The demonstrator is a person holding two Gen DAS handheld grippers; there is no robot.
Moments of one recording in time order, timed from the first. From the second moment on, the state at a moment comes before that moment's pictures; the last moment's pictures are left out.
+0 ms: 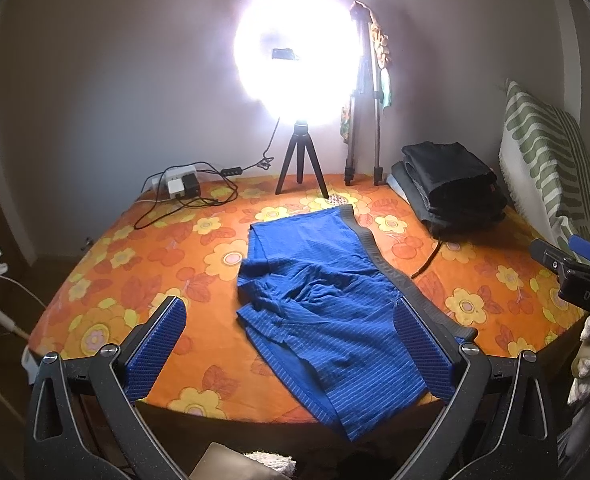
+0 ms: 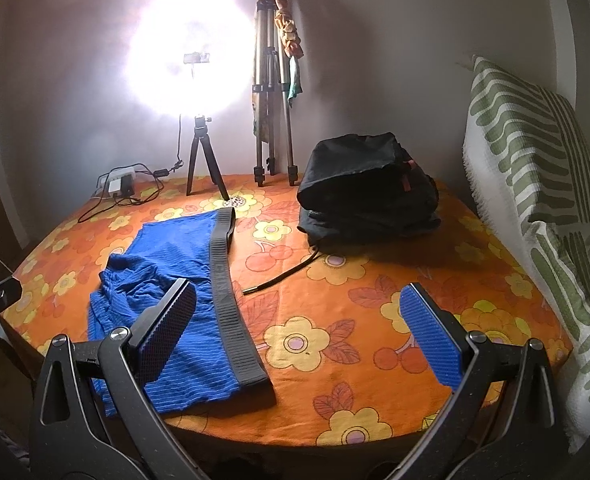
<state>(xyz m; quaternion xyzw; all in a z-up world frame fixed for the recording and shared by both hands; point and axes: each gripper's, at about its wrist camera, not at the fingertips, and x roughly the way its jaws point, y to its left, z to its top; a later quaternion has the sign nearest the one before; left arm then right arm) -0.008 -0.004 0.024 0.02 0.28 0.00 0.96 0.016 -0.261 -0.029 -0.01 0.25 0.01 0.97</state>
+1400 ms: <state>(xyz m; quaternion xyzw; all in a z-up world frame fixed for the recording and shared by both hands) -0.013 -0.005 0.025 0.01 0.27 -0.01 0.96 0.015 -0.242 -0.014 -0.03 0.22 0.01 0.98</state>
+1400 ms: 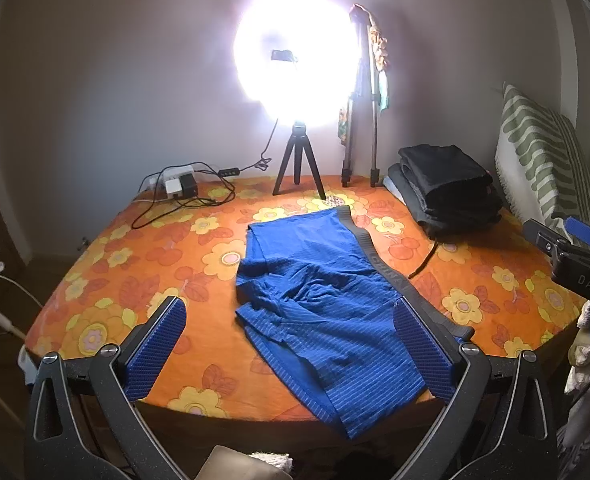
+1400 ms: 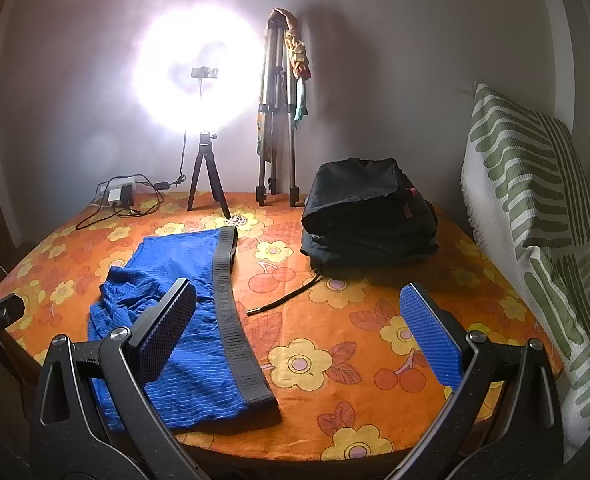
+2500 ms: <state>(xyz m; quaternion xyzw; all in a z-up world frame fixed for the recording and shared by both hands) -0.006 0.001 -0.002 0.01 0.32 -0.04 0.95 0.017 -0.245 -0.026 -0.04 0.24 0.03 0.97</state>
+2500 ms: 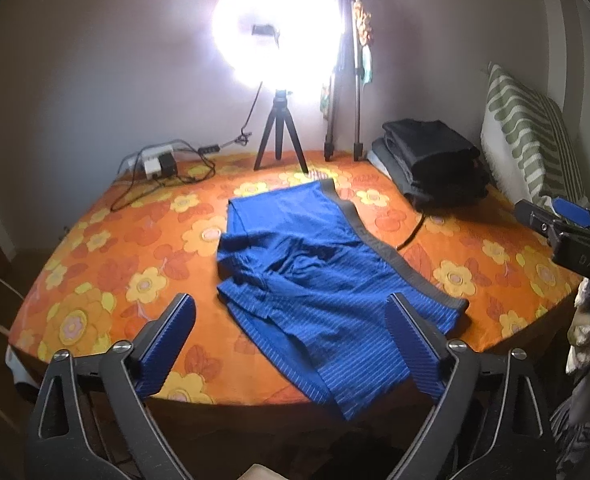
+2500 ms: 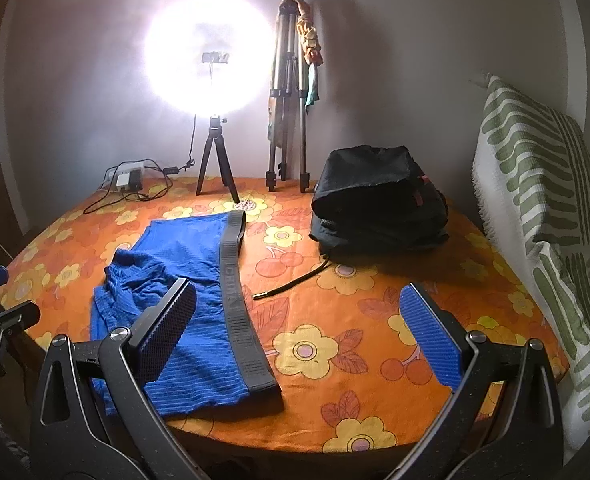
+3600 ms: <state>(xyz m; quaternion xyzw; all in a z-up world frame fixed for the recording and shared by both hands) -0.027 -0.059 -0.103 0.22 0.41 -0.20 0.86 0.078 -0.293 -0.137 0.18 0.51 0.07 0.83</state>
